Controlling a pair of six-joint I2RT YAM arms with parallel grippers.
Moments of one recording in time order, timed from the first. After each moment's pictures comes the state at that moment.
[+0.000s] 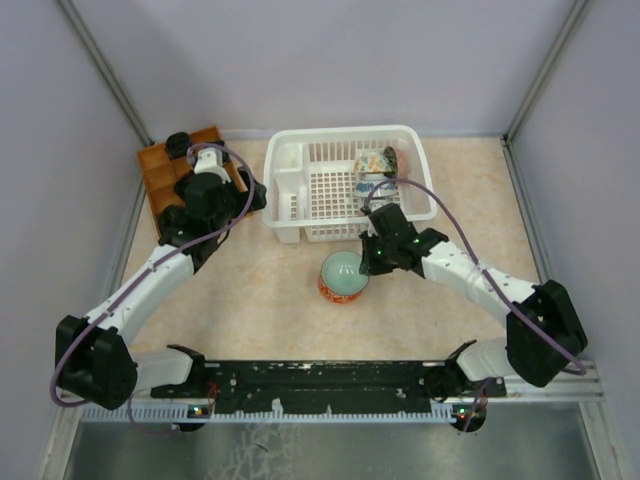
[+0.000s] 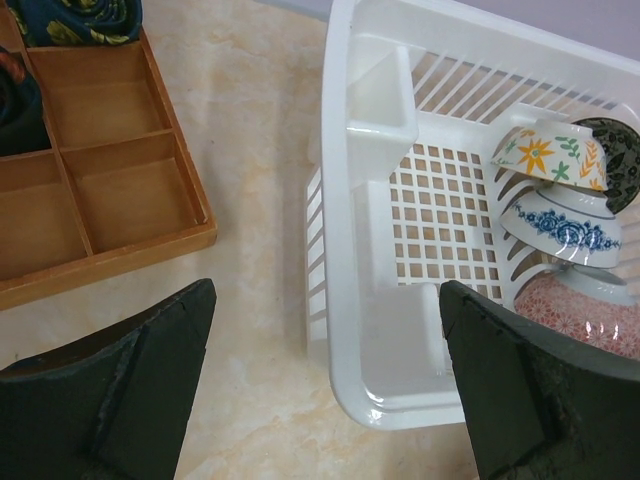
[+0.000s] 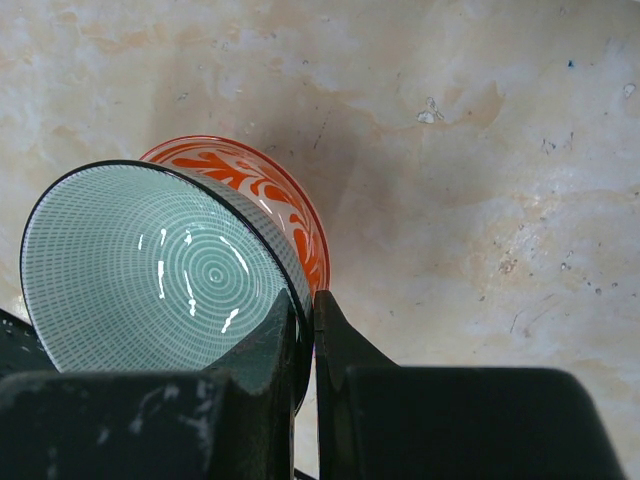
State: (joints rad) left arm -0.37 1.24 0.92 0.00 -0.22 -0.45; right arm 0.63 1.33 0.90 -0.49 -0.07 0.40
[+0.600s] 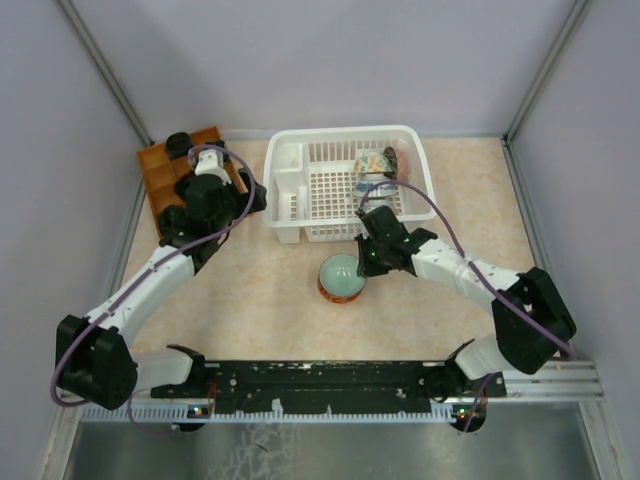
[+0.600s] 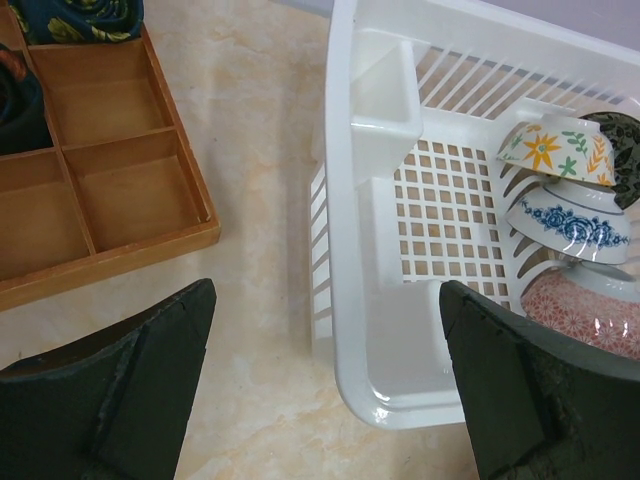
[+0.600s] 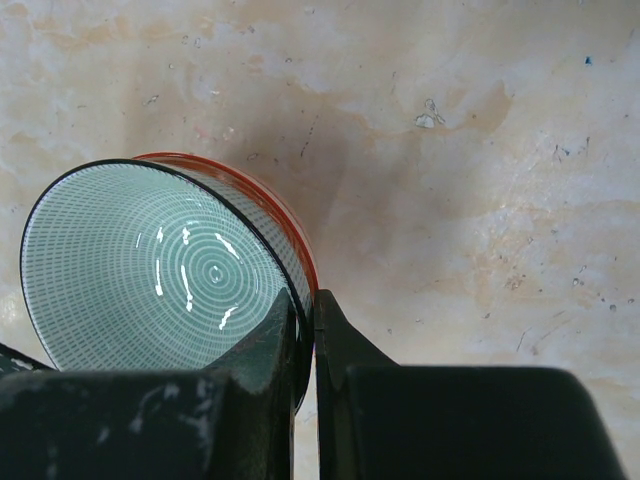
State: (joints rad) left arm -0.37 1.24 0.90 0.01 -0.22 -0.44; right arm 0.65 1.42 0.90 -0.46 -0.05 0.42
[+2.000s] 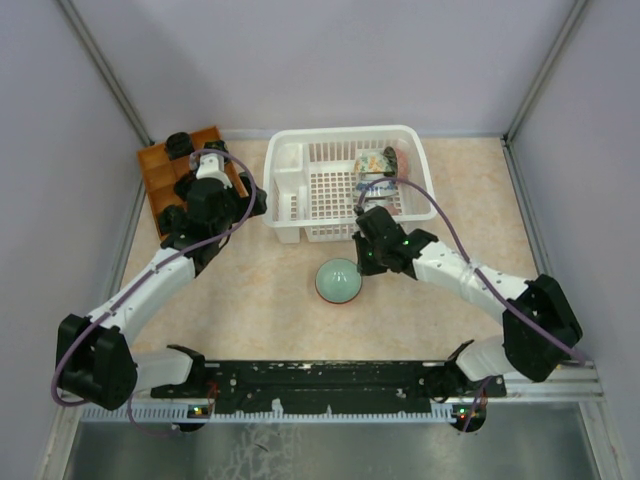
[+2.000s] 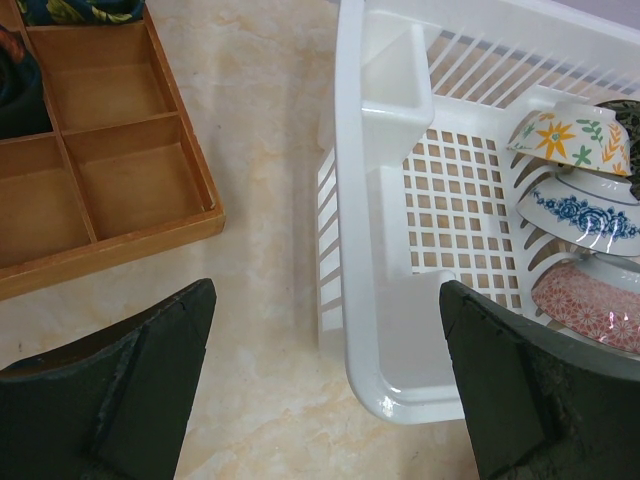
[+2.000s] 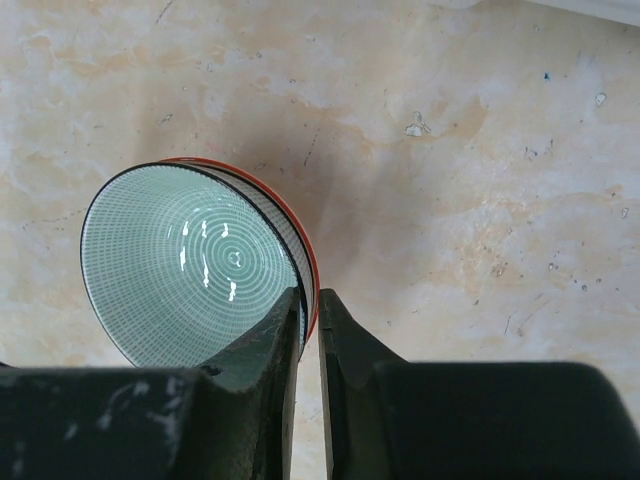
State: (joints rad) left arm -0.37 1.24 0.87 0.03 -0.23 -0.44; right arm 0.71 1.38 0.94 -0.50 0.07 0.45
